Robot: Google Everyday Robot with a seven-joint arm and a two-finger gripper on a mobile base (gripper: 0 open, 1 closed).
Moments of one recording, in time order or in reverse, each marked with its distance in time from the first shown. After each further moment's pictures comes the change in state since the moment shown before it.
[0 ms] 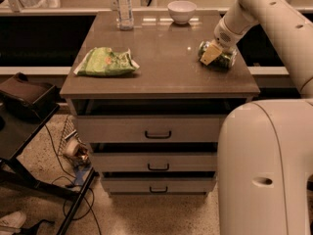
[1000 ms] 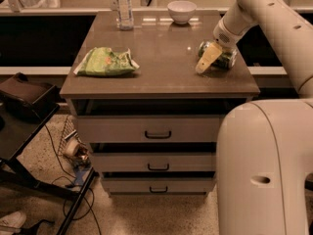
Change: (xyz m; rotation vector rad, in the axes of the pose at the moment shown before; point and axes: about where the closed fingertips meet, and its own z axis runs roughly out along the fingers) arm -0.001 0.001 0.003 -0.006 0.003 0.000
